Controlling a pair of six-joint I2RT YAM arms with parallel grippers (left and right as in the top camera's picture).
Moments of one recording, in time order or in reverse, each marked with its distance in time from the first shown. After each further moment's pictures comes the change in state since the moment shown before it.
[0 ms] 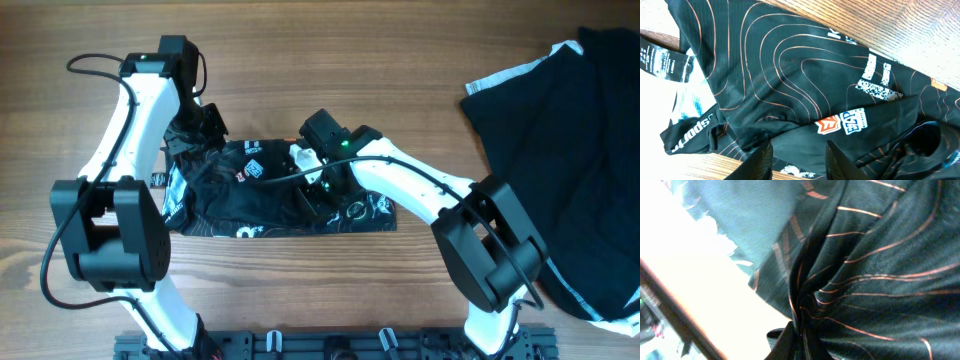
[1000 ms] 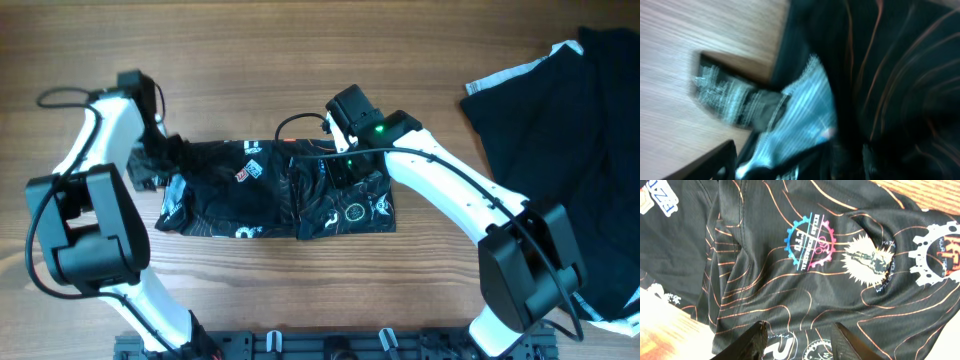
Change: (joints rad) left arm 0.204 0.027 -0.255 0.217 -0.097 0.218; right arm -0.097 -0.147 0.002 -0.017 0.324 0.161
